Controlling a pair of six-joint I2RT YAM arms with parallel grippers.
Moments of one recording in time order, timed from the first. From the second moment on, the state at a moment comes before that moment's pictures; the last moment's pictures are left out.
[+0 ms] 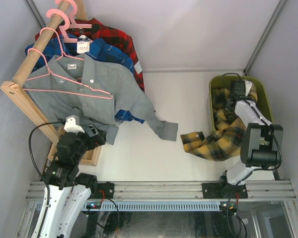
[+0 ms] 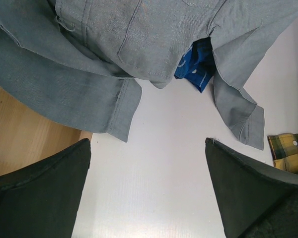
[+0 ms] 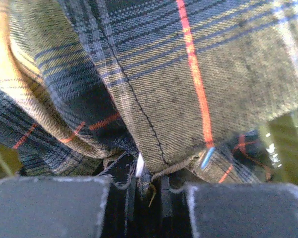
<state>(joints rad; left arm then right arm) -0.19 0.37 0.65 -0.69 -0.09 -0.47 -0.11 1.59 1.14 -0.41 0.37 0.28</state>
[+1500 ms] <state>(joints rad) -0.19 0.39 0.65 -0.69 -0.08 -0.47 0.77 1.49 0.86 -0.69 0.32 0.60</state>
